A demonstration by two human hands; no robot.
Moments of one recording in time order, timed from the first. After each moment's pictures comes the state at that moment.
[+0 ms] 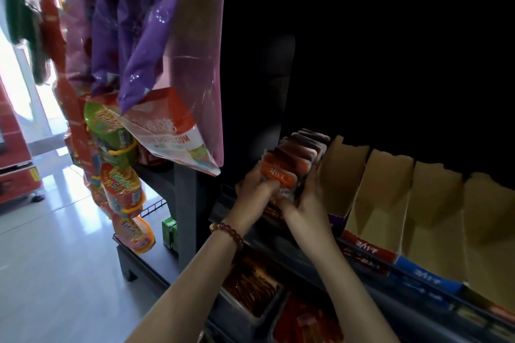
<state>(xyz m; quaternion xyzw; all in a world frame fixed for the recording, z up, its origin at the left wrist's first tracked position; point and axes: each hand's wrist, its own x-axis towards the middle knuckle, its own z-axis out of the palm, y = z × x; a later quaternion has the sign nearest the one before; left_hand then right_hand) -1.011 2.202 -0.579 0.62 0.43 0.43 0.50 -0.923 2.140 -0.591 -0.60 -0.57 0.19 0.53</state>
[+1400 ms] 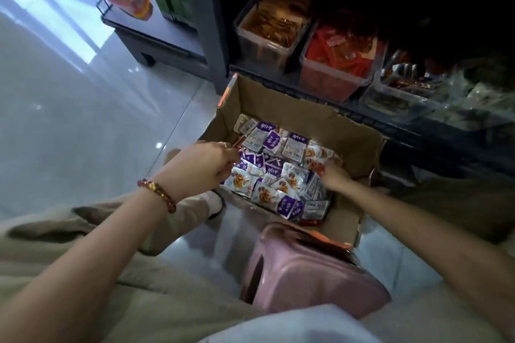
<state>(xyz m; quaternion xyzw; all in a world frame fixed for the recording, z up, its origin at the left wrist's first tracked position) -1.241 2.003 -0.804 0.95 0.27 -0.07 0.17 -0.965 1.894 -0.937 -0.83 -0.36 0.42 -0.04</state>
